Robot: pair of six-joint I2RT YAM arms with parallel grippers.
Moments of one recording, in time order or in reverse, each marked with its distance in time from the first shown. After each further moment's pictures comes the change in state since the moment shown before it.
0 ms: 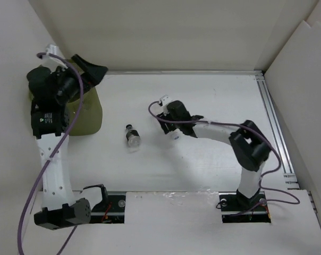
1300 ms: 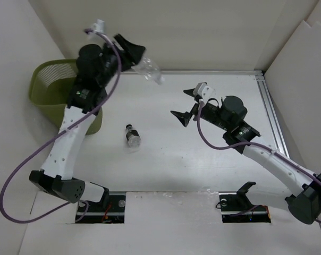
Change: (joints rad) left arm -0.685 0.279 0.154 0.237 -0.364 -0.016; right arm -0.123 -0.829 -0.241 0.207 -0.452 -0.272
